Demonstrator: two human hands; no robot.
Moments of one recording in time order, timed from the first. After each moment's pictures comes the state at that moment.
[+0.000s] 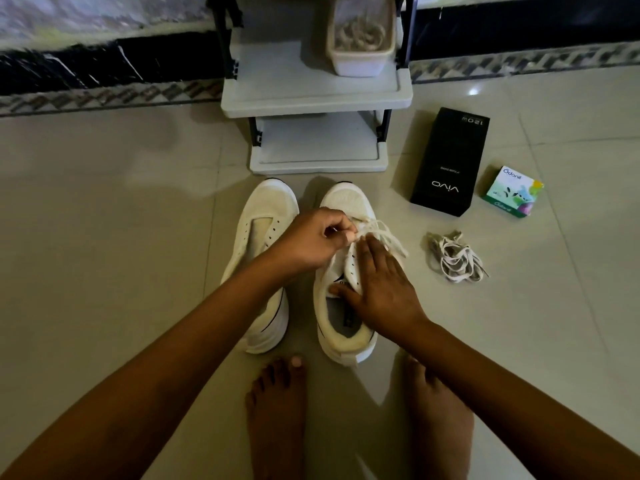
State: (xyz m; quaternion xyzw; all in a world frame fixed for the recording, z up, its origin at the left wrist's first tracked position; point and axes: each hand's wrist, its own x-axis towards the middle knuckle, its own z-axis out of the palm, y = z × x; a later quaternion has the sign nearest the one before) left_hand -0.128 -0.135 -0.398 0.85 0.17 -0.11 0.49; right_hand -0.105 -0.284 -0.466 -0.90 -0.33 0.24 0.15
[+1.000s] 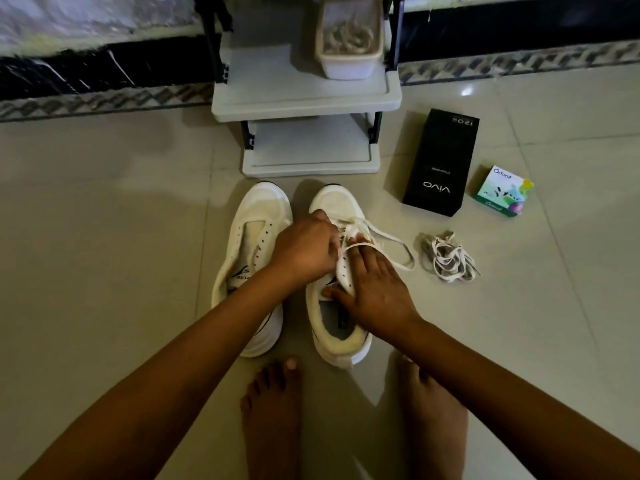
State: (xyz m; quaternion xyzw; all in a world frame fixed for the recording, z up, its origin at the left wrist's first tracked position) left_hand -0.119 -0.139 -0.419 0.96 0.14 -0.13 0.21; right_hand -0.103 -0.281 -0.470 -0.90 -0.35 0.23 0.14
